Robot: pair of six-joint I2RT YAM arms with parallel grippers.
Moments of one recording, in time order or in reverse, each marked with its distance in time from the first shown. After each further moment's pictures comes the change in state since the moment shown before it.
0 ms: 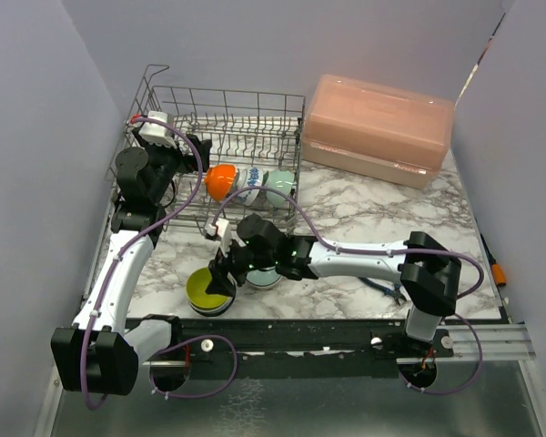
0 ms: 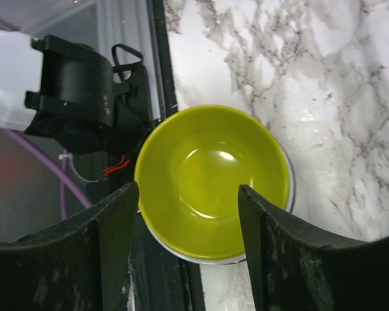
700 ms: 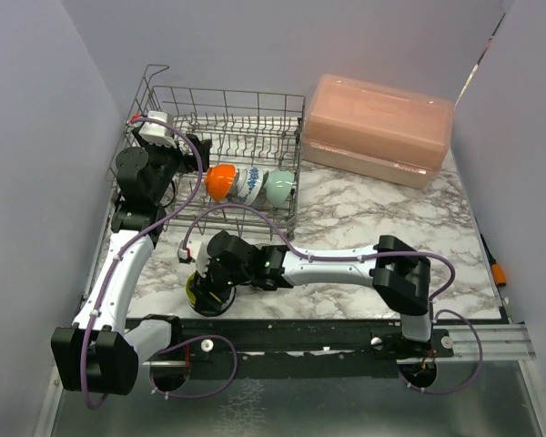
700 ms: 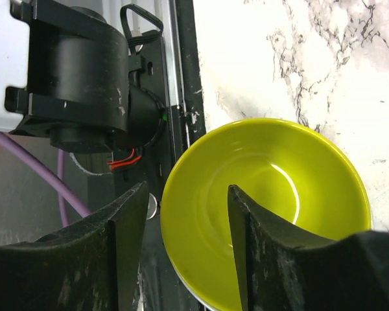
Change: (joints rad) left arm 0.000 0.002 0.000 -0.001 -0.006 0.000; right arm 0.105 0.159 0.182 -0.145 0.013 -0.043
